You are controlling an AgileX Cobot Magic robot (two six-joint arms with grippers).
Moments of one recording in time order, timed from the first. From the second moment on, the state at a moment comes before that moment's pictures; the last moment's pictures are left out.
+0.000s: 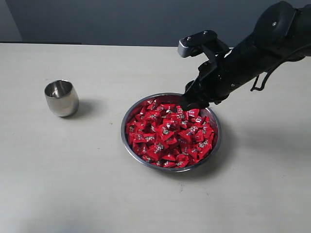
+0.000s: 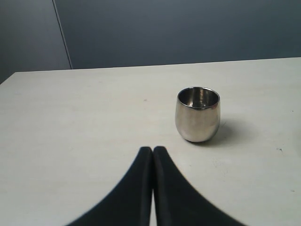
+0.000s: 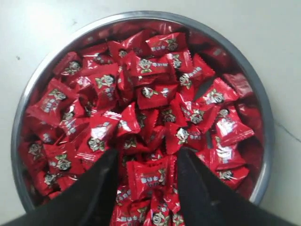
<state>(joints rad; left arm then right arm) 0.12 0.00 0.00 0.05 0.29 -0.02 0.53 1.73 -1.10 0.55 0.64 -0.70</state>
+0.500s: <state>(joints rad) 0.12 0.00 0.00 0.05 0.29 -0.02 0.72 1.86 -1.10 0.18 0.62 -0.40</state>
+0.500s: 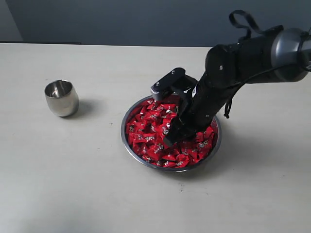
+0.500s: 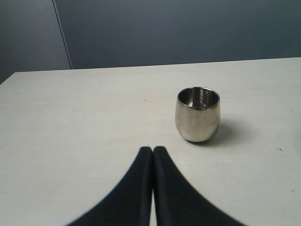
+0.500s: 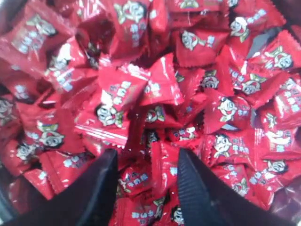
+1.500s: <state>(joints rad) 0.12 0.00 0.00 0.05 0.29 -0.02 0.85 1.94 -1.20 -0.21 0.73 -0.14</state>
